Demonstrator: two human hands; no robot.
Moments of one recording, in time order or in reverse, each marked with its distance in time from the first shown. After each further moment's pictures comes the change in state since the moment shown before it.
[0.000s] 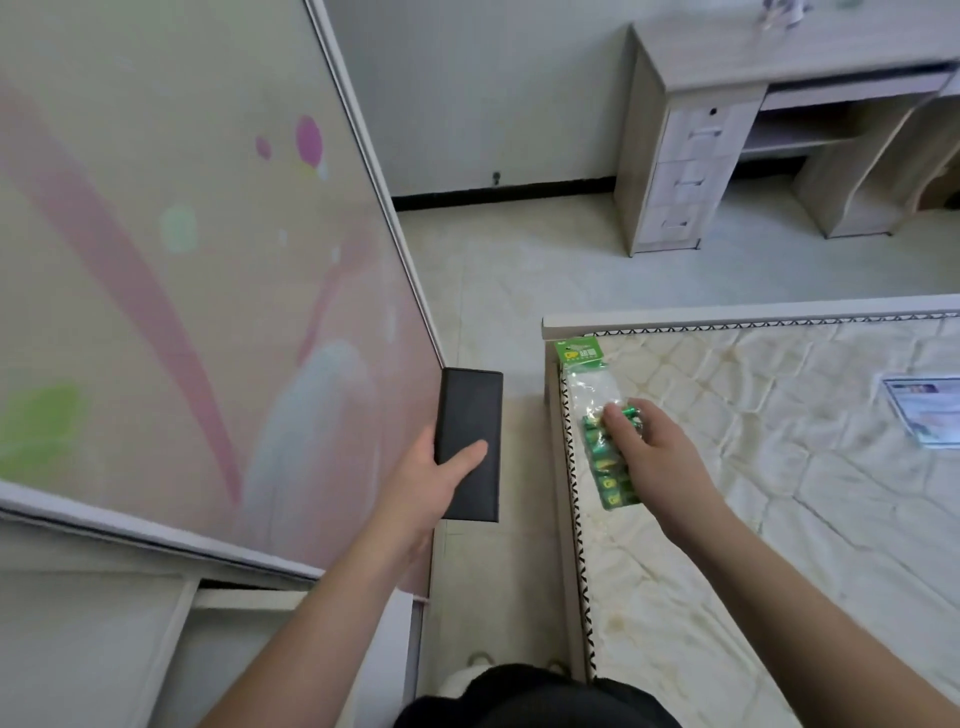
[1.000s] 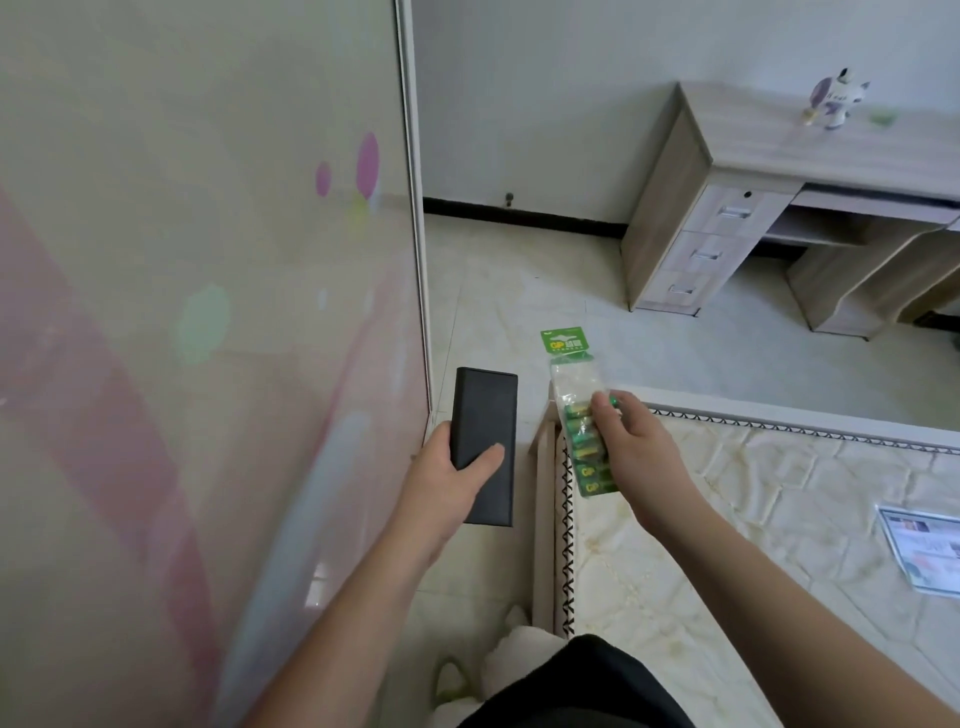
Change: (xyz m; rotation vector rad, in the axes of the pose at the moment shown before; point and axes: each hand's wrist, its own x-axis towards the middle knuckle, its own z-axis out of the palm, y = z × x) left_hand 0.165 0.040 -0.061 -0.112 0.066 0.073; right_hand 0.164 -0.091 0.122 -0.162 0.004 -0.079
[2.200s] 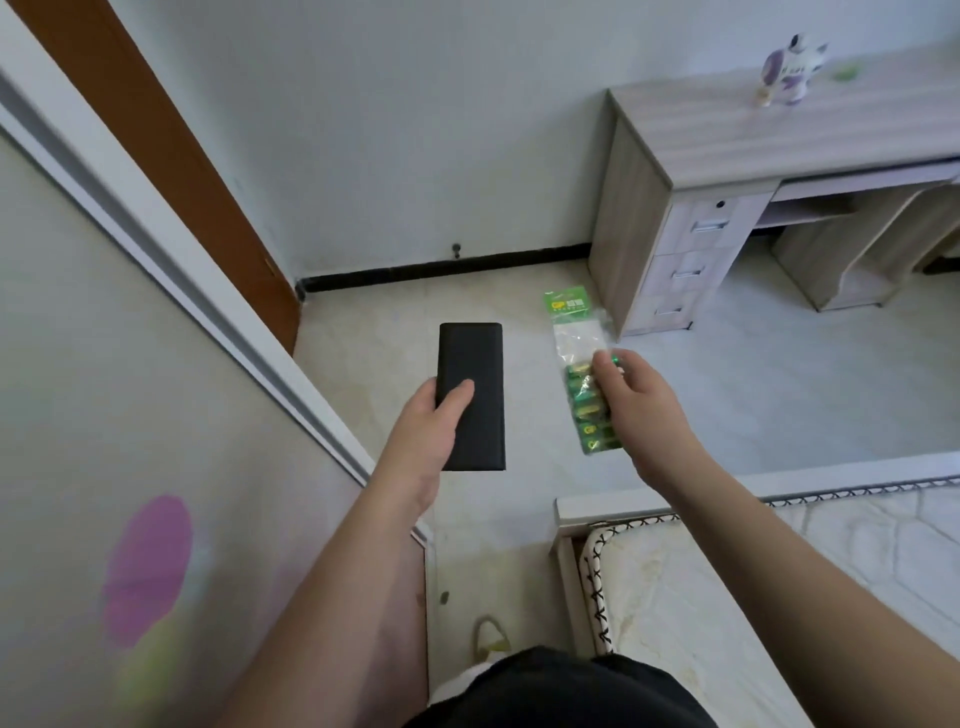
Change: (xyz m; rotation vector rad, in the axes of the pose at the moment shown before) left_hand 0.376 0.177 0.092 -0.003 -0.111 -0.093; right_hand 0.366 -0.086 -0.029 0.187 0.173 0.060
